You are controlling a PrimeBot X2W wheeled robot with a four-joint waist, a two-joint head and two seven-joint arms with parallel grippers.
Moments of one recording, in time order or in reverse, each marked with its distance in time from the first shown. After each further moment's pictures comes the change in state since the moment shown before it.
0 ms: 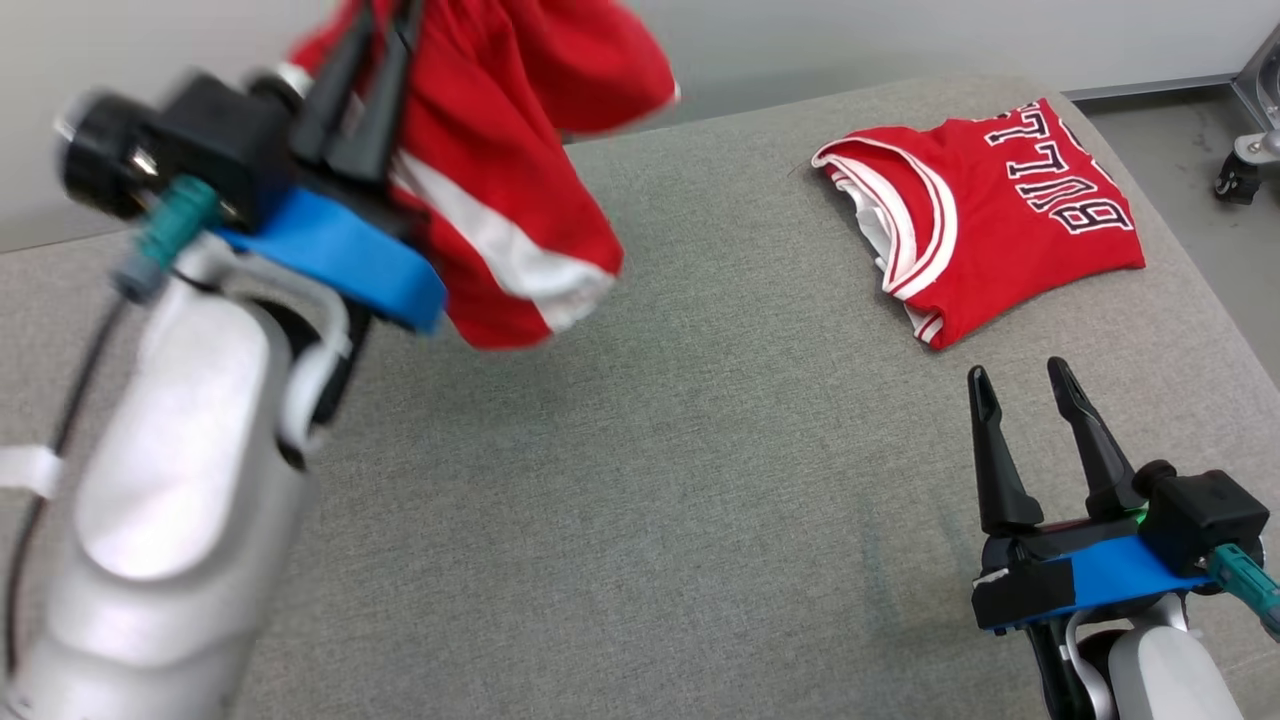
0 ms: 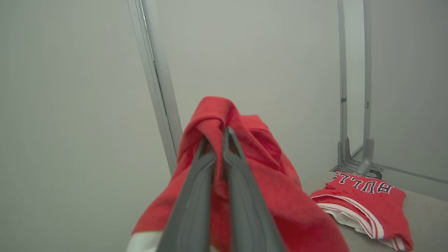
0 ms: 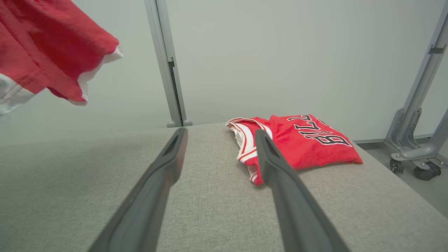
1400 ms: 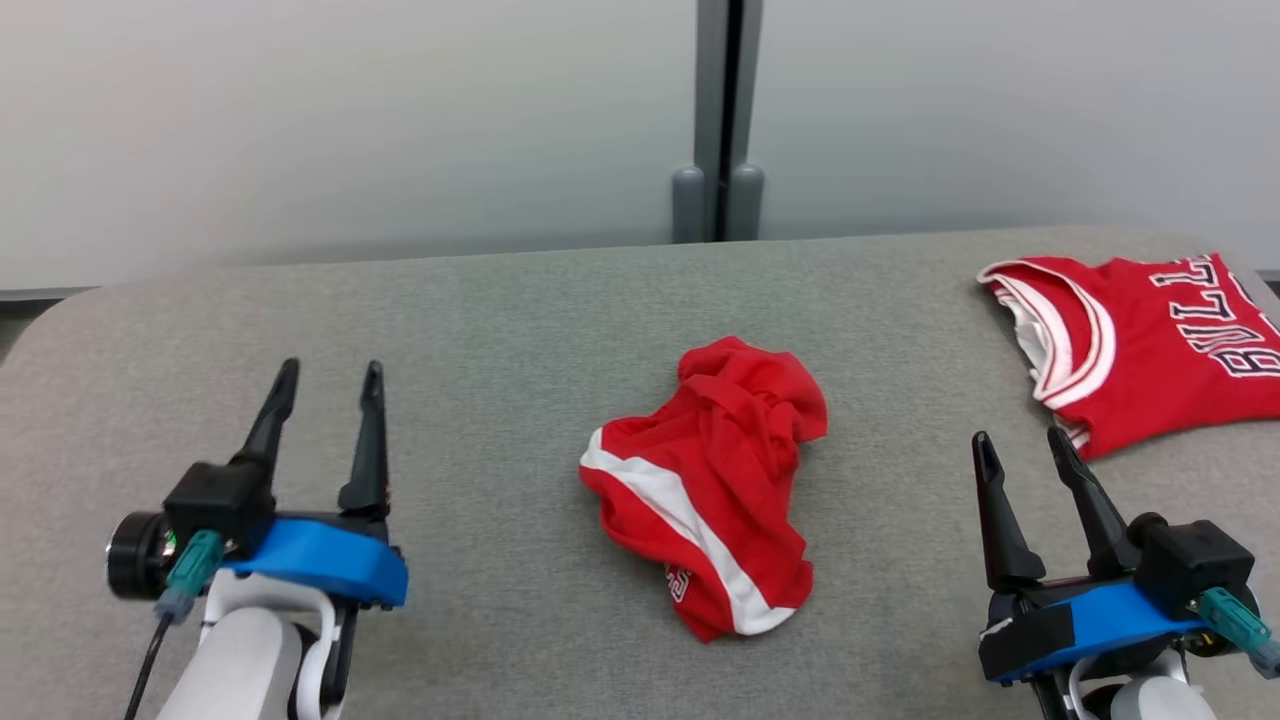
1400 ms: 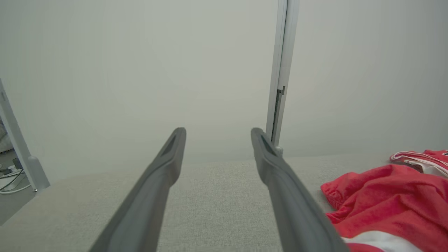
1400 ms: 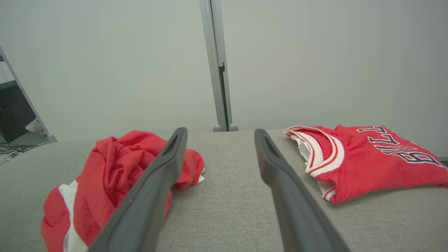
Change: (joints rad) left arm 0.475 -0.025 0.070 0.118 -0.080 0.154 -0.215; right arm 0.067 0.001 -0.017 0.062 0.009 0.000 -0.002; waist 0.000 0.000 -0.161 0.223
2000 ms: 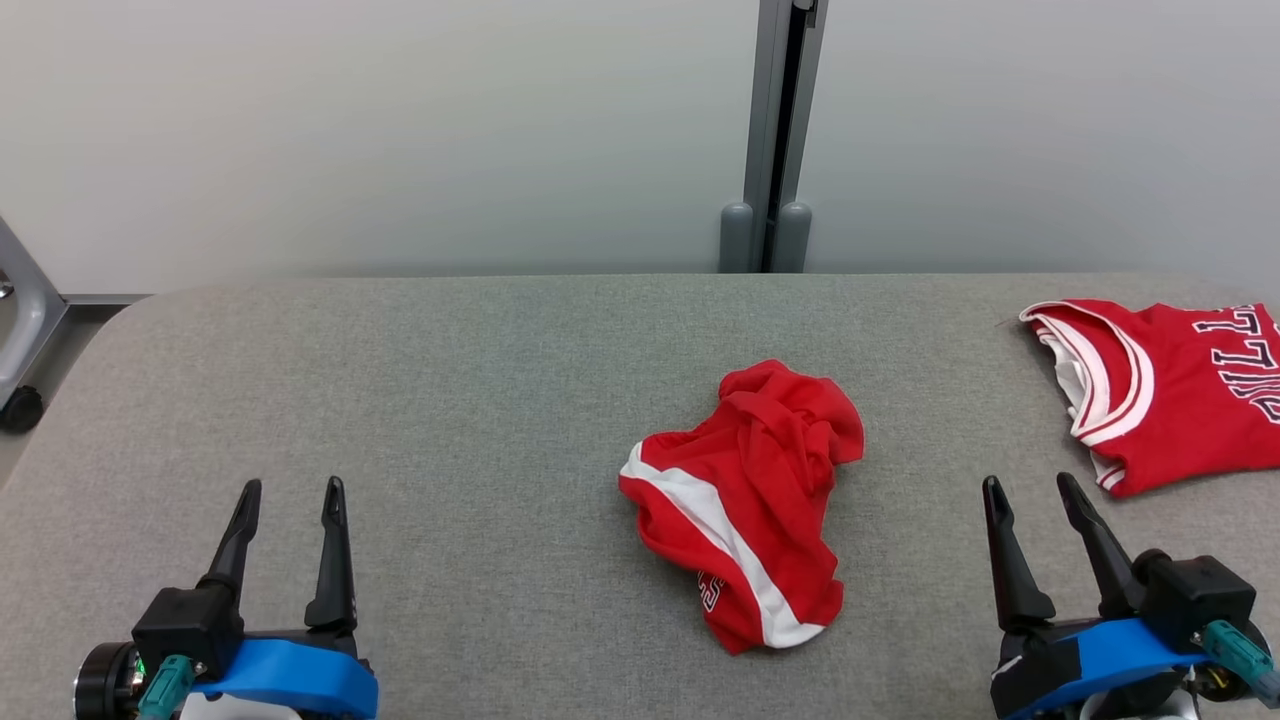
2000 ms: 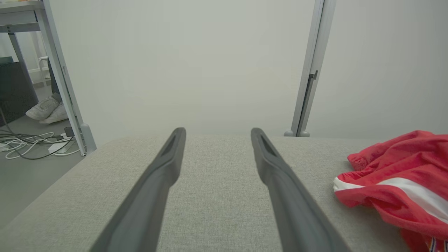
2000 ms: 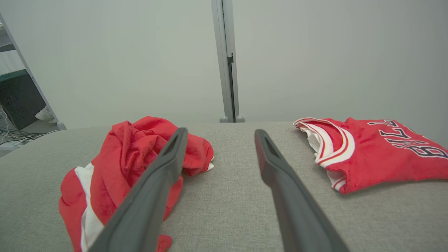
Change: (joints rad) left arm 0.239 0.009 0.100 -0.113 0.027 0.013 0.000; right arm 0.063 0.000 -0.021 -0.004 -0.008 0.000 0.026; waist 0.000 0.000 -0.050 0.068
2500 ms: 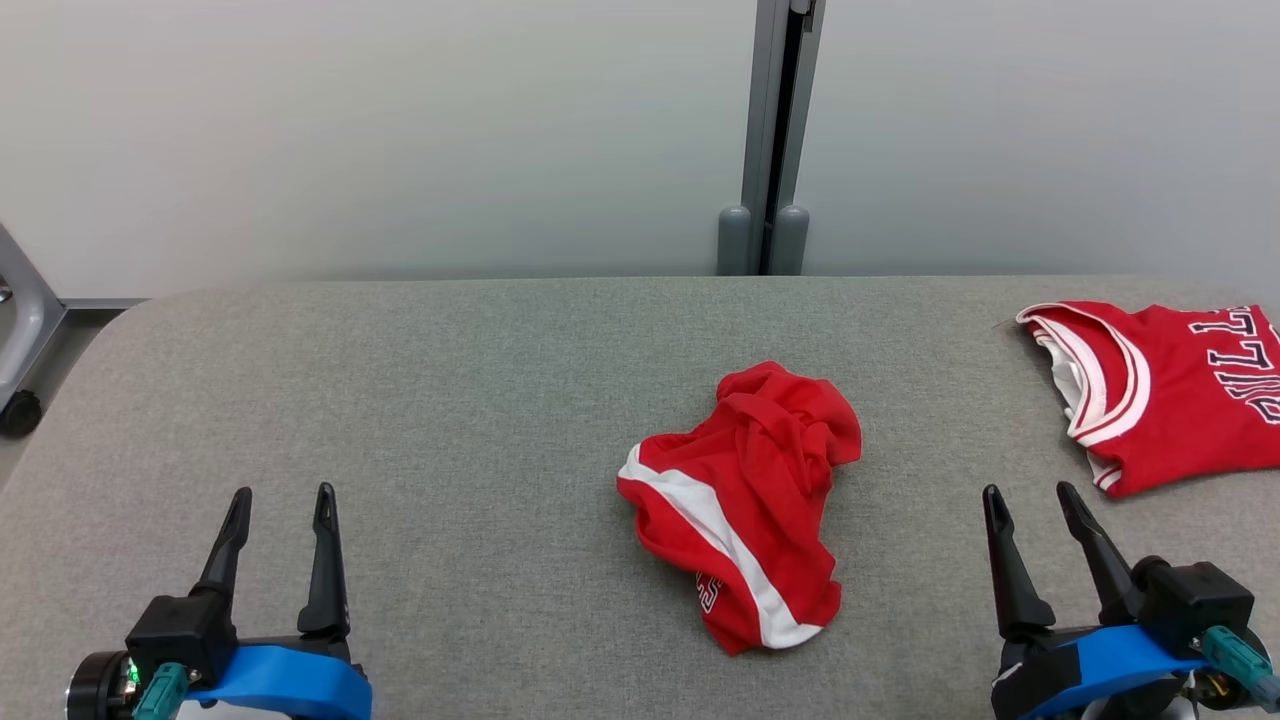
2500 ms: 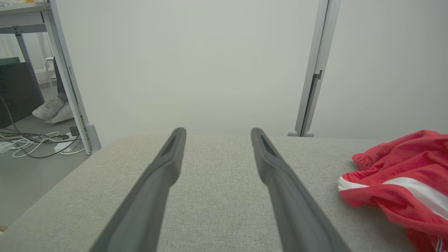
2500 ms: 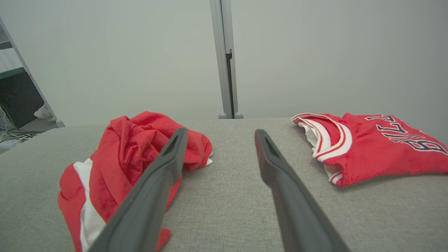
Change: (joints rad) left arm 0.017 -0.013 0.029 -0.001 0.021 -0.003 0.000; right arm 0.013 0.000 -0.003 0.004 -0.001 0.000 0.006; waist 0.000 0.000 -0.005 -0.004
